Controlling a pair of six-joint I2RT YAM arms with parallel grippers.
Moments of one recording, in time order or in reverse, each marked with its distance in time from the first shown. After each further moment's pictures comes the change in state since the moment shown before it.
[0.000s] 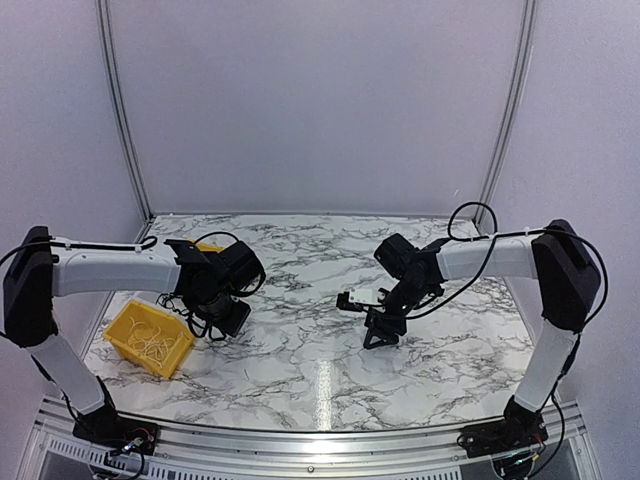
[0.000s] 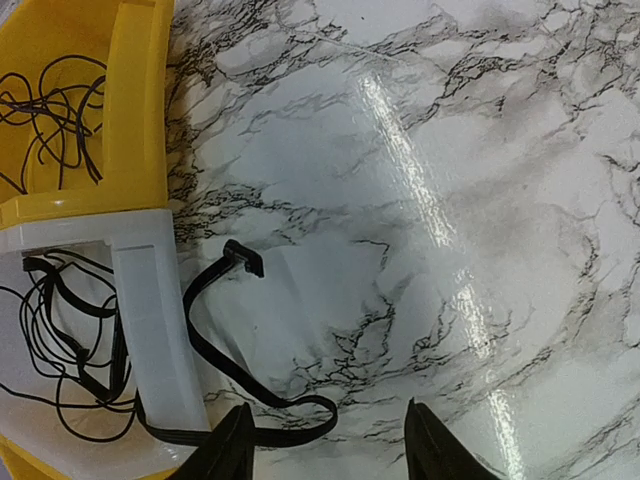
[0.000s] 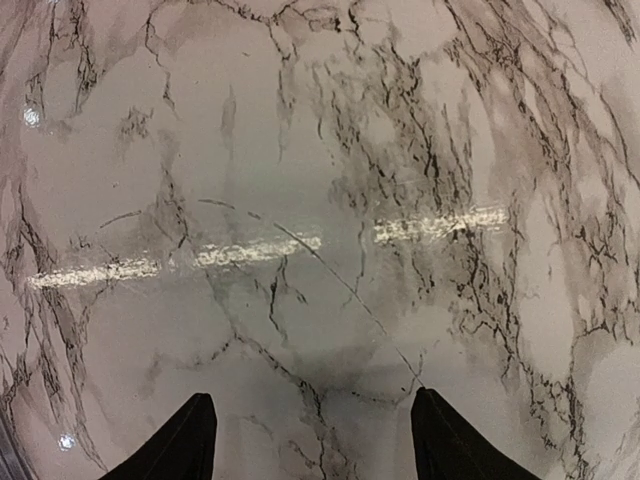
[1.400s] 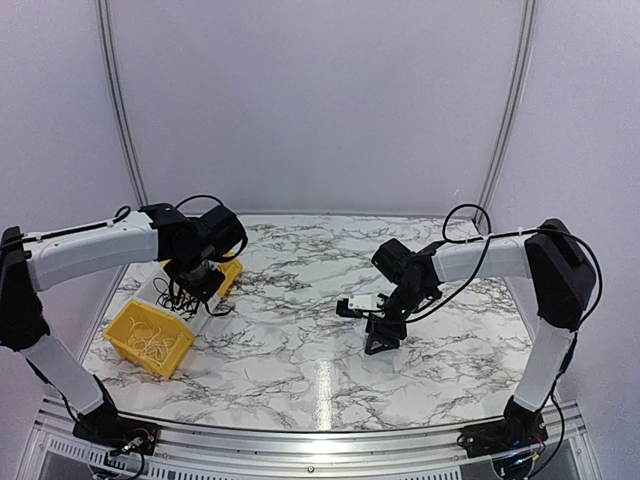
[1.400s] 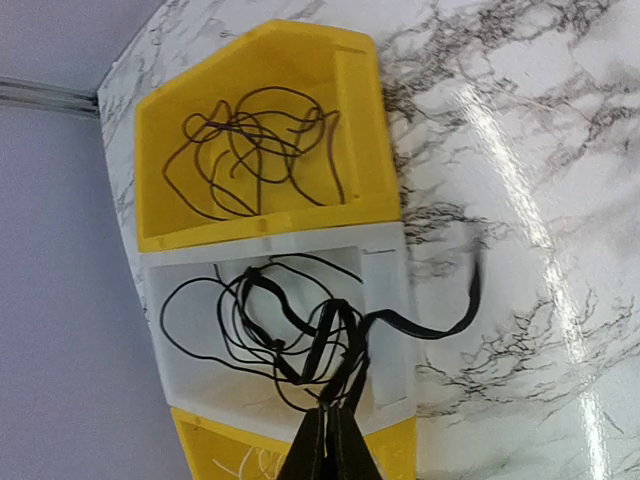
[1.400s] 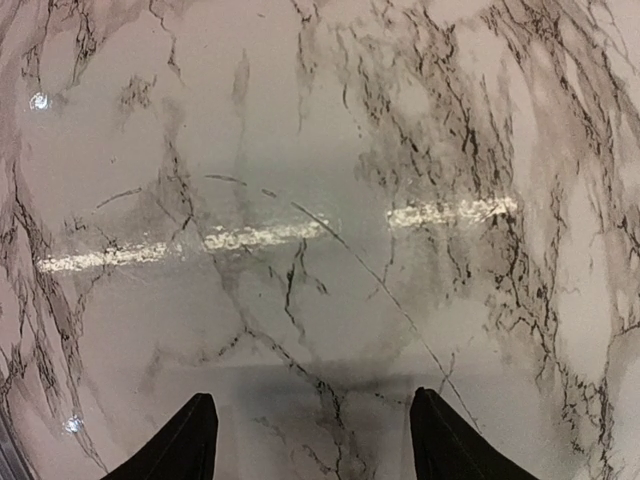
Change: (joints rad) left arm 0.070 -0.028 0.169 -0.259 -0.218 0.196; right arm 0.008 0.029 0.000 -0.025 0.007 -0.014
